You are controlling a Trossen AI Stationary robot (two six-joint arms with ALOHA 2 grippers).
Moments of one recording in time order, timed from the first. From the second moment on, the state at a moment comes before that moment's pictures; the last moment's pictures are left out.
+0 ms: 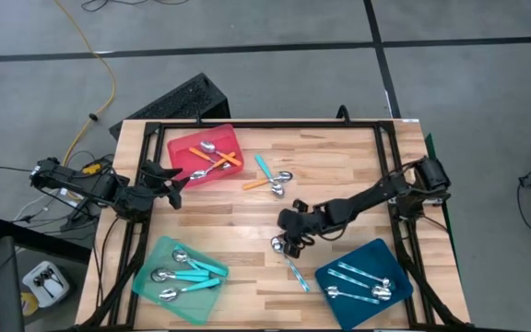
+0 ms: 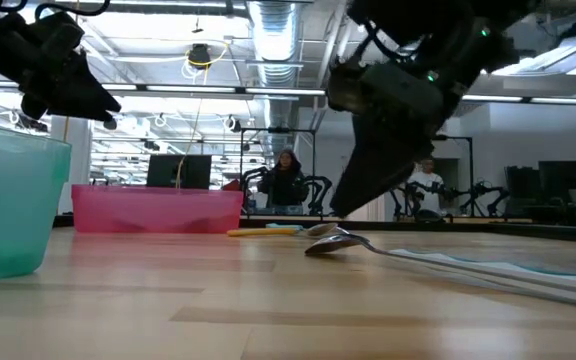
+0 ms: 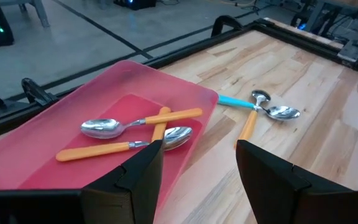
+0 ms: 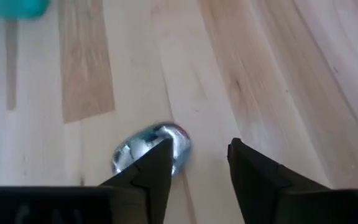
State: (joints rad) left arm -0.29 0.38 0.41 -0.72 -0.90 -0.72; right arm 0.25 1.77 0.97 -0.08 0.17 0.48
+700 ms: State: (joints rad) left arm -0.29 0.38 0.36 -0.70 -0.90 -0.77; right arm 0.45 1.77 1.09 -0.39 0.31 1.02
